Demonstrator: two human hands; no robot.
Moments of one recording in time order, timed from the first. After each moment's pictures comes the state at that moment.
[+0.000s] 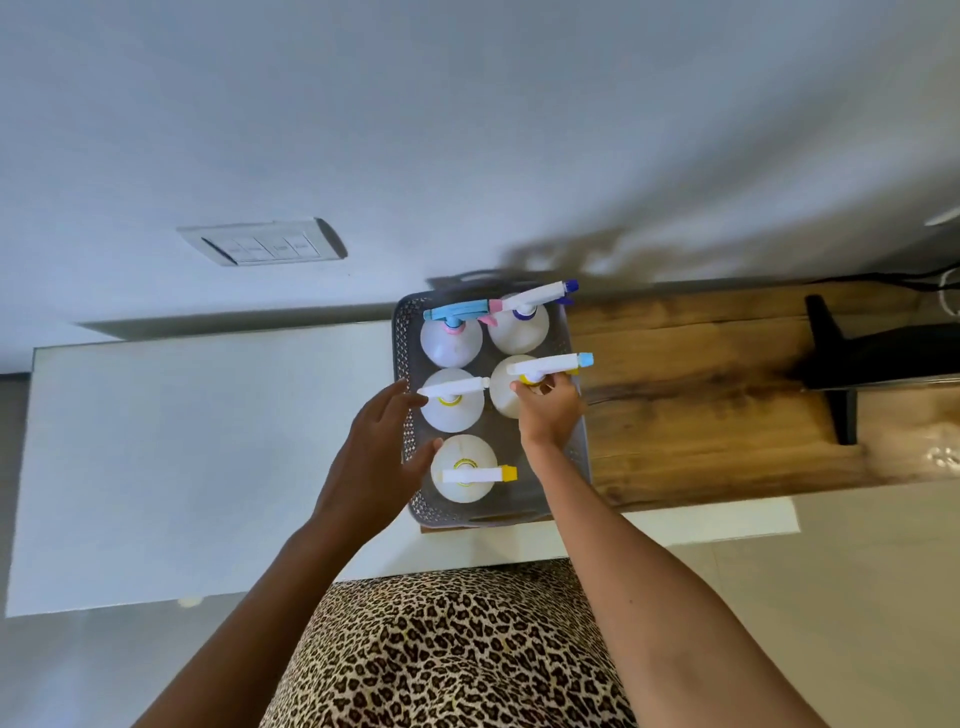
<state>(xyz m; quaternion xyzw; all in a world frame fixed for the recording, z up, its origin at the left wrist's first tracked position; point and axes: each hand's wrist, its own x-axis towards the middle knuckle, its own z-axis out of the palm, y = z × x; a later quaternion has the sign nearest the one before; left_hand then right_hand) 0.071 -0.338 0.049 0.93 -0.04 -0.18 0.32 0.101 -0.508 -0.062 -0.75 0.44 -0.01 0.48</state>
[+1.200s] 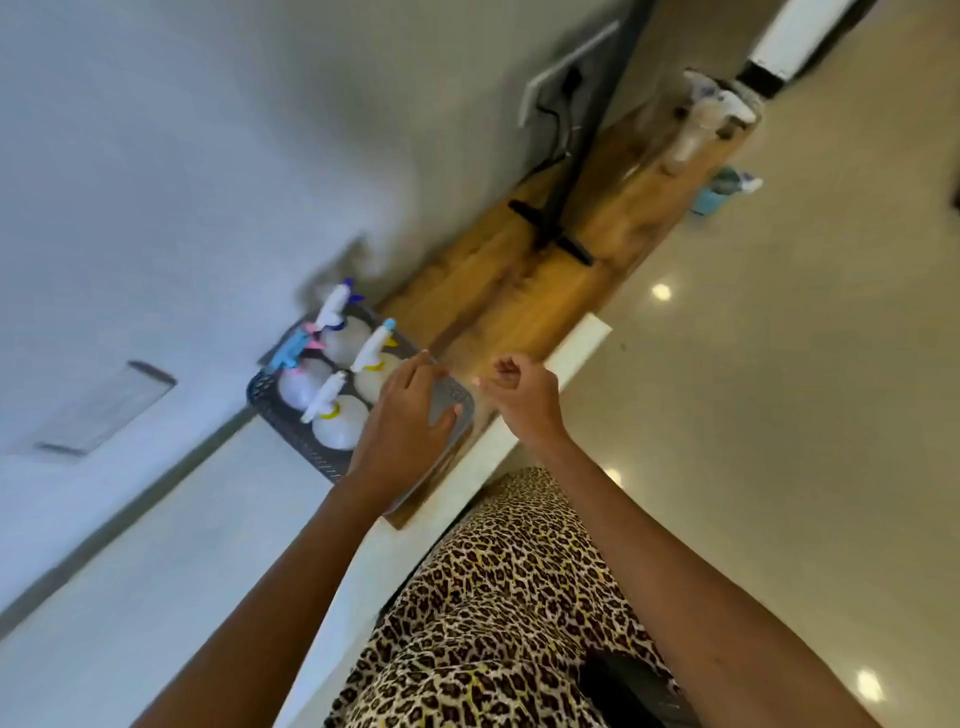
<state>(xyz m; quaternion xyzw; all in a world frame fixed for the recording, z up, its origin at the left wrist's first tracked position) 0.006 -0.400 0.127 0.82 -0.45 -0.20 0.30 -0.089 -0.521 0.085 -0.72 0.47 -0.16 0.49</state>
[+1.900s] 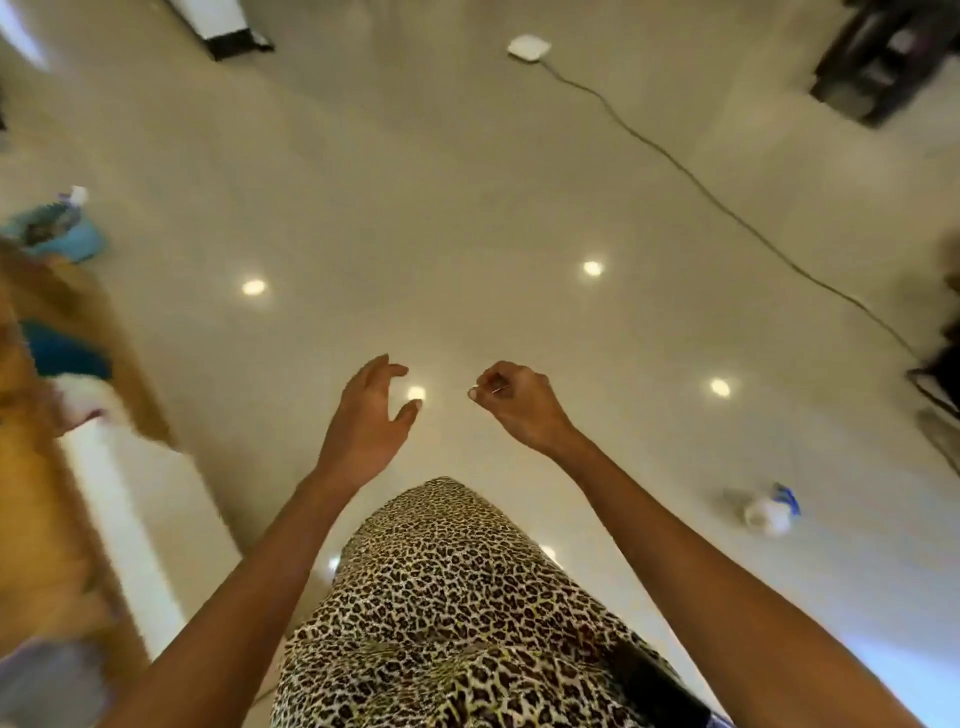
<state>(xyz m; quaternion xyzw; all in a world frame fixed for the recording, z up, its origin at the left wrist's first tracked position) -0.437 -0.399 0.135 0.41 -0.84 -0.33 0.11 -0.597 -0.298 0.123 -0.34 0.79 -0.36 0.35</state>
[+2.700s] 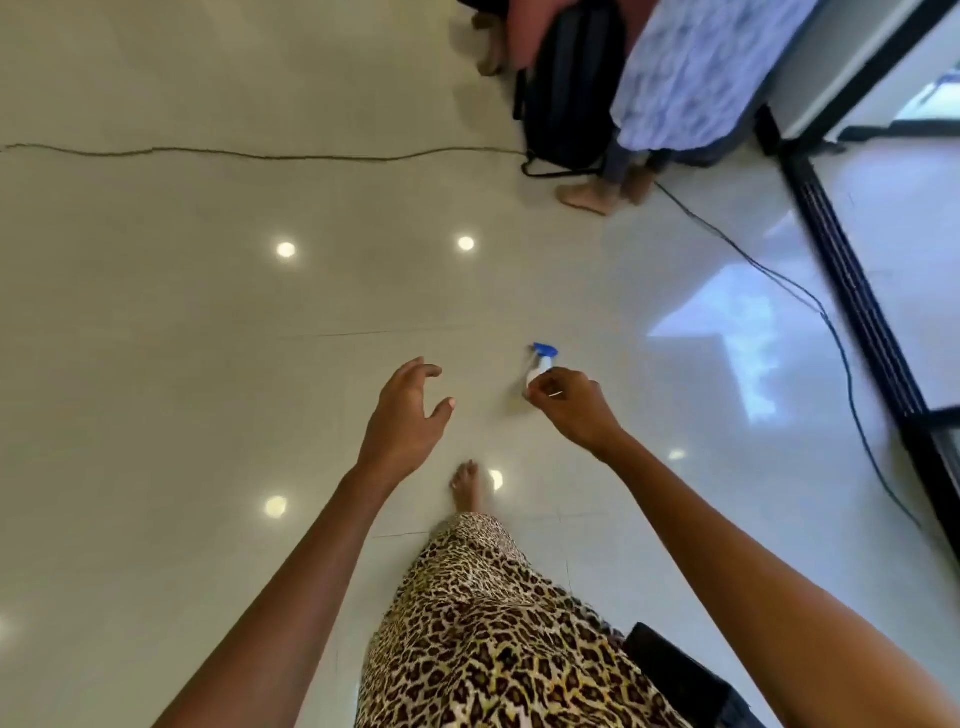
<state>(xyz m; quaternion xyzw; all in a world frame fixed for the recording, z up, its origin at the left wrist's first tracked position) -0.932 -0.124 0.091 -0.02 -0.91 -0.38 -0.15 -0.924 0.085 0.069 0.18 0.85 -0.45 0.19</state>
